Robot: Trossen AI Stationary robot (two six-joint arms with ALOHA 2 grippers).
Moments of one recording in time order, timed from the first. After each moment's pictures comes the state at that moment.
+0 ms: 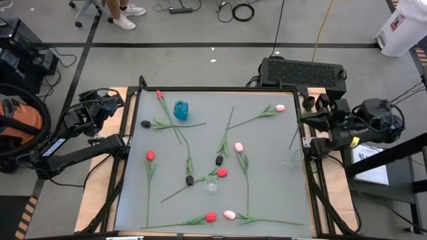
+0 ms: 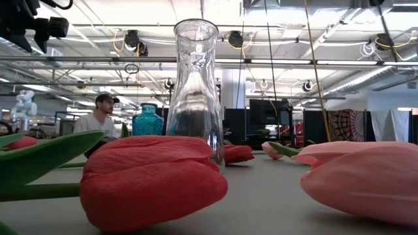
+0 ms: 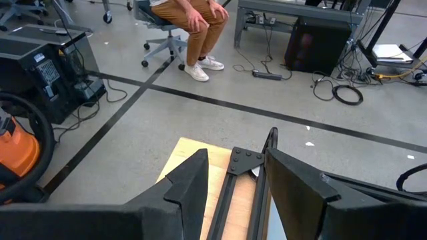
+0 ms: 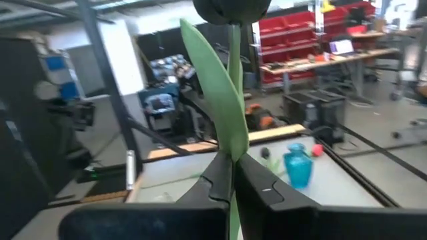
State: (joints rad) left arm 0.62 0.46 0.86 -1.27 -0.99 -0.88; right arm 0.16 0.31 0.92 -0.57 0.18 0.22
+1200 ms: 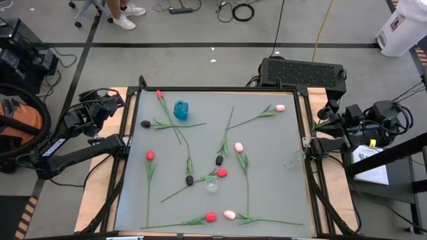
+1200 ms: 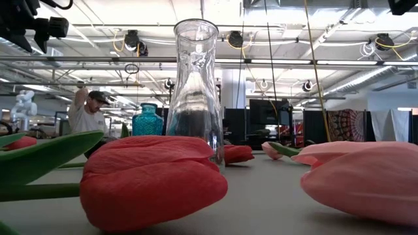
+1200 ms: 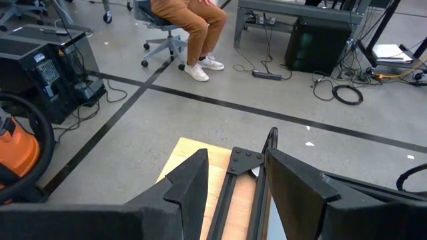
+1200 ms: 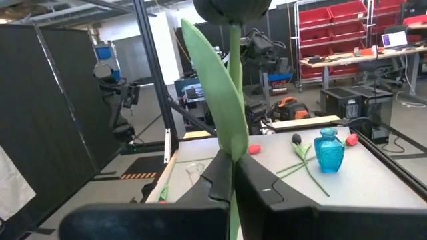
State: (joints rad) left arm 0.62 0.46 0.86 -1.27 -0.99 -0.88; right arm 0.16 0.10 0.89 -0.77 0.02 0.22
